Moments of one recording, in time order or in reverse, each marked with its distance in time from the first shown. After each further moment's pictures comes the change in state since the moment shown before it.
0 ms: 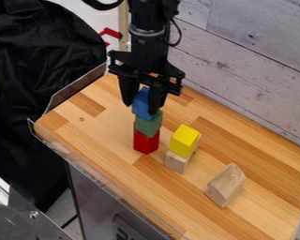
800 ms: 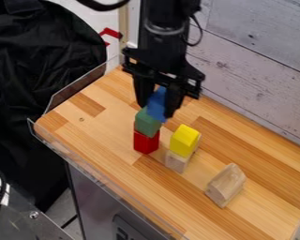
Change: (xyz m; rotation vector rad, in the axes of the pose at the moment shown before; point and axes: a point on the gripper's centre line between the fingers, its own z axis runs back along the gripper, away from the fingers) arm -0.014 -0.039 0.018 -0.016 -0.041 -0.073
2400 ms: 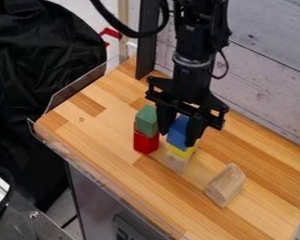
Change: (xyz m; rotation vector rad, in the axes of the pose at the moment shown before) arm -0.004 -0.025 -0.027 -0.012 0.071 -0.027
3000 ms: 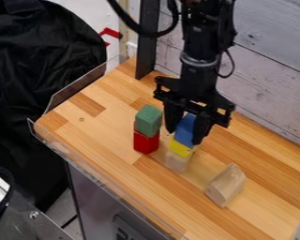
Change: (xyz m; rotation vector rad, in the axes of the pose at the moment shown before) arm 0.019 -0.003 -0.006 -0.009 -0.015 -0.002
